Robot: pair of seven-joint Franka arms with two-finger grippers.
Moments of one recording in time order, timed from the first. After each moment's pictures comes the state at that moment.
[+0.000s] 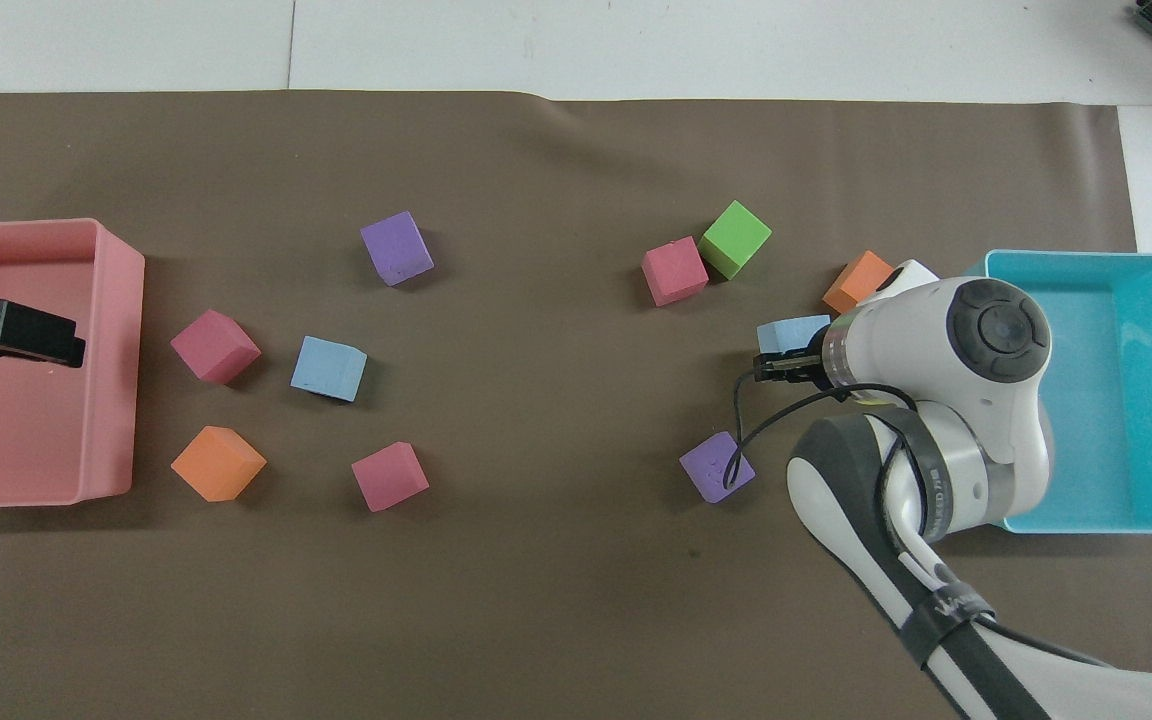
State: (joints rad) left arm 0.18 -0.04 -0.24 -1.54 -0.02 1.48 0.04; right arm 0.26 0.11 -0.03 -2.11 0.05 2.30 0.15
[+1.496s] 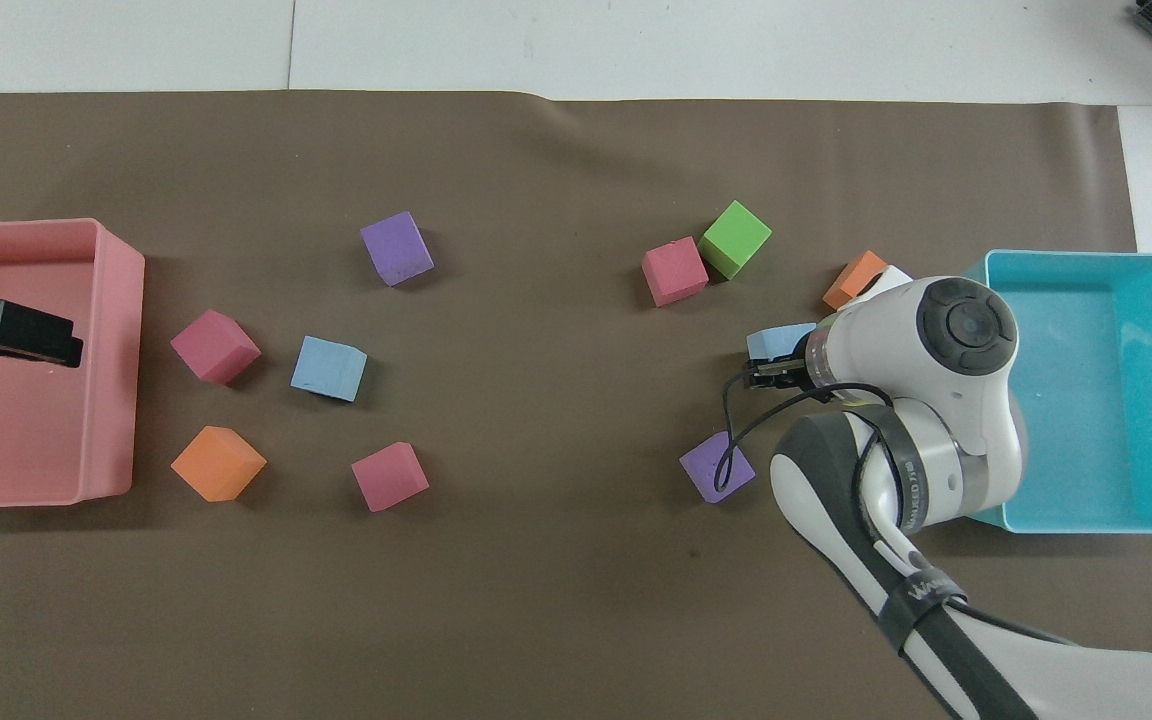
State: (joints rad) left arm 0.18 -0.04 -0.24 -1.54 -0.02 1.48 0.04; right arm 0.29 0.15 -0.02 -2.10 0.05 2.30 0.17
